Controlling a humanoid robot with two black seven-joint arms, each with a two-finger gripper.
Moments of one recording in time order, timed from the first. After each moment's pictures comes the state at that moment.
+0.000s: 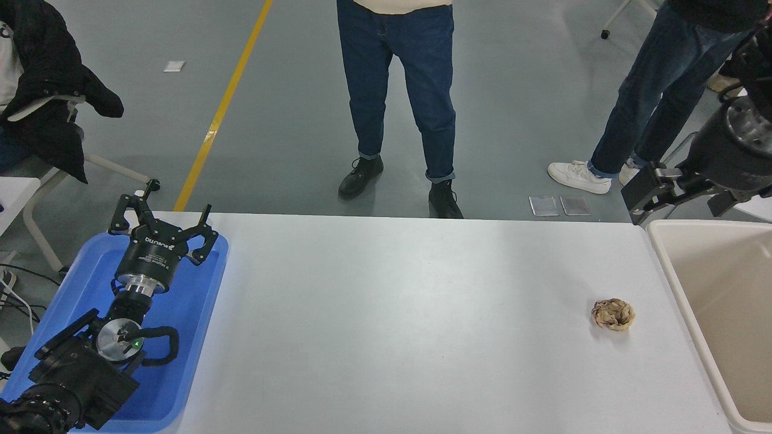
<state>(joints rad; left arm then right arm) -0.60 0.23 -0.89 -0.31 -0.14 -0.79 -0.37 2.35 -0.51 -1.29 1.46 -0.36 0.79 -0.17</state>
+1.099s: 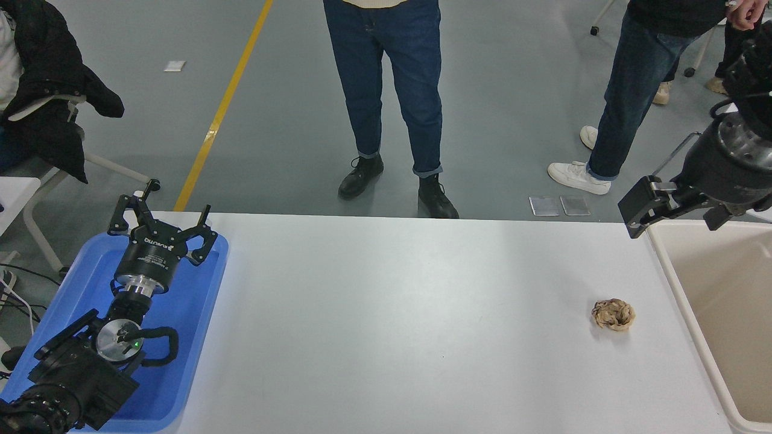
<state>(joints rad) -0.59 0.23 -0.89 -0.31 -0.14 -0.79 -0.37 2.30 -0.52 -1.28 1.46 -0.36 0.79 -0.17</state>
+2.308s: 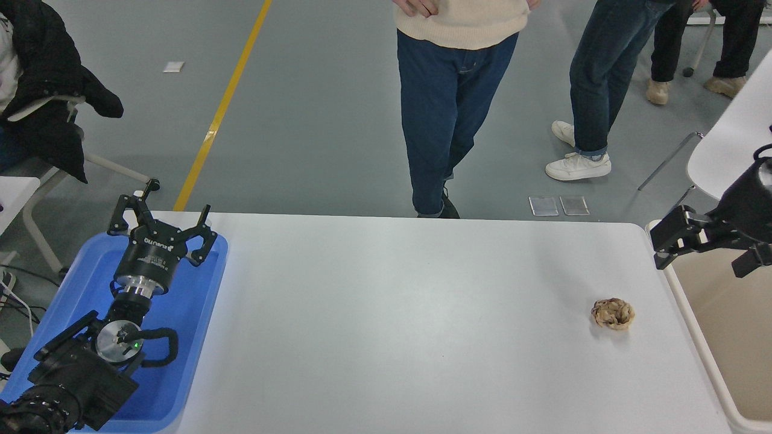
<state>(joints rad) -0.59 0.23 -0.89 -0.31 -0.14 -0.79 -0.37 1.98 -0.69 -1.23 1.36 -0.32 0.74 -0.17</state>
